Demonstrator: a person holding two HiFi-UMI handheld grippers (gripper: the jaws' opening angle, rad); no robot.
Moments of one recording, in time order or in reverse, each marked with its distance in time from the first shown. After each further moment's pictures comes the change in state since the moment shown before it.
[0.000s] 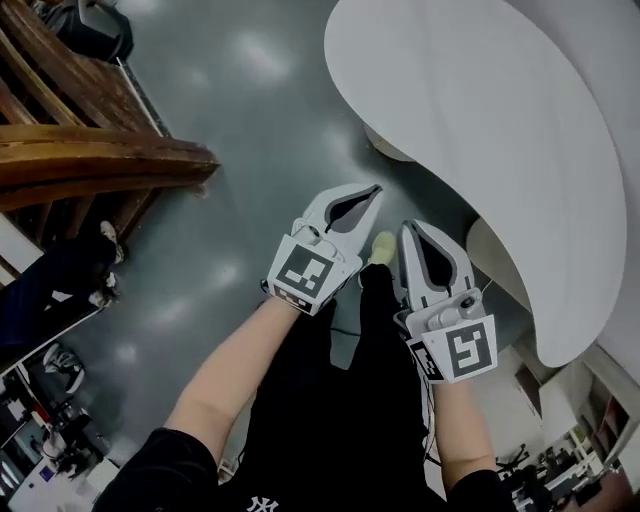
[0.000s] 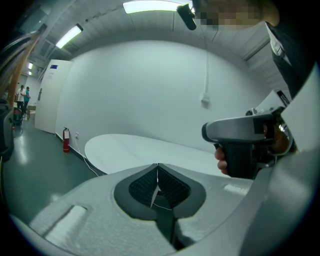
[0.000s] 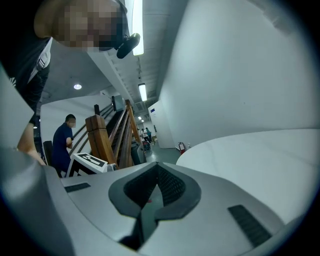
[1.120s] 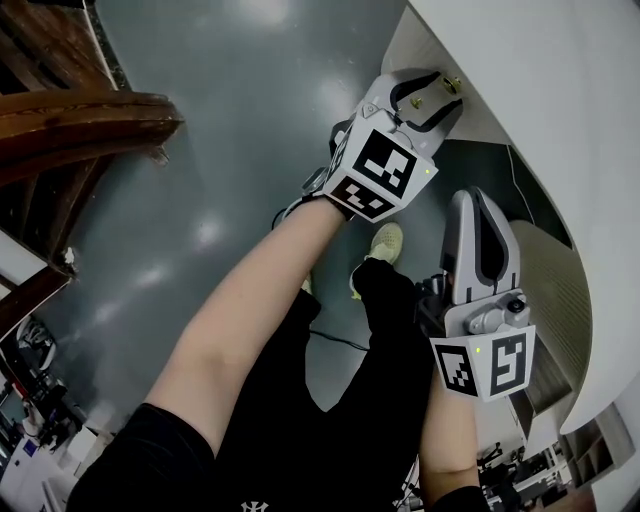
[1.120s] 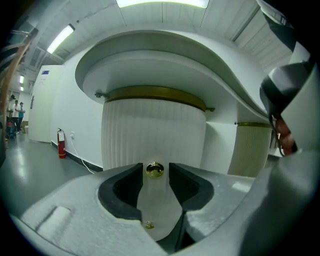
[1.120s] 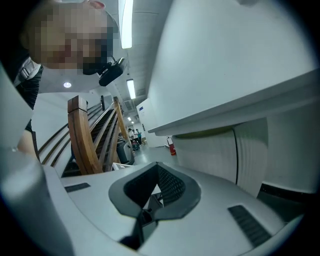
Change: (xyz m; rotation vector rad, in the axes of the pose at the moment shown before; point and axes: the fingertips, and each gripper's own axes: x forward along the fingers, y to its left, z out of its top) left arm 0.194 0.149 -0.200 0.148 -0.022 0.023; right arm 0.119 -0.106 -0.198 0.061 -0.049 -0.118
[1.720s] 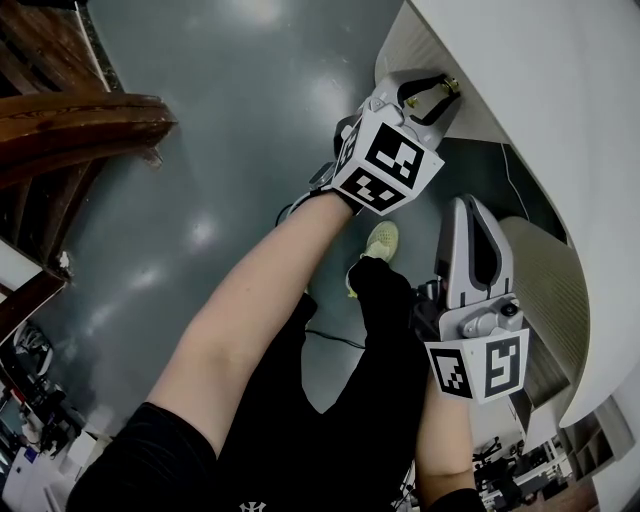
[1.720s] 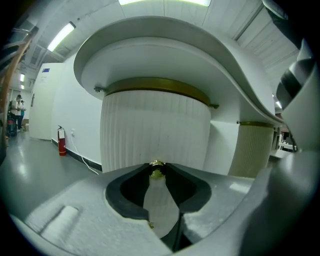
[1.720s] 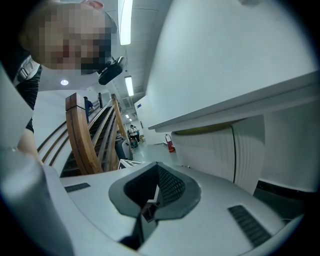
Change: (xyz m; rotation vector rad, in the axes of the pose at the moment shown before) left arm 0.014 0.002 -0.006 -0.013 0.019 0.002; right arm -0.004 0.003 -0.009 0.004 0.033 -0.026
